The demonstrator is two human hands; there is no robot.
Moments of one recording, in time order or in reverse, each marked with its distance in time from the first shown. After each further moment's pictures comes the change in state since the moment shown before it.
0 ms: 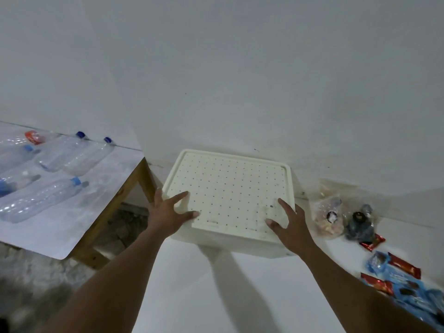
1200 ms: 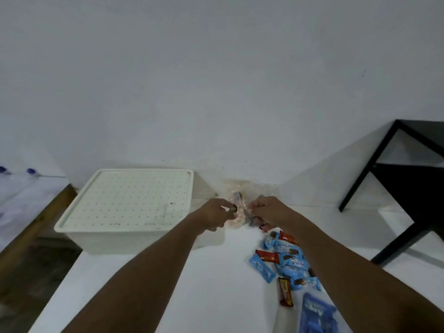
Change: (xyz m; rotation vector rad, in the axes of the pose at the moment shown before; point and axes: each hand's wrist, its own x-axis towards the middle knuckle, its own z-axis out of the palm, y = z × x) left_hand -0.158 0.325 0.172 -0.297 -0.545 0.211; right_hand -0.069 0.087 -0.259 0.187 -0.187 0.169
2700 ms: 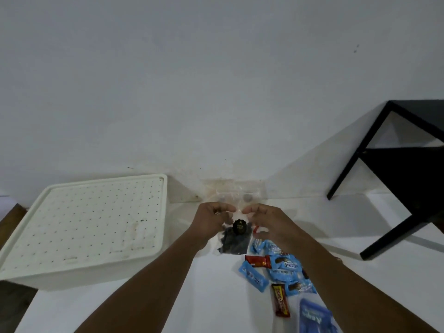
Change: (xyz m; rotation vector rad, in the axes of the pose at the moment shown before) left_hand 0.075 -0.006 0.031 -0.372 0.065 0.111; right_hand 0.029 0.045 -0.014 0.453 -0.006 -0.022
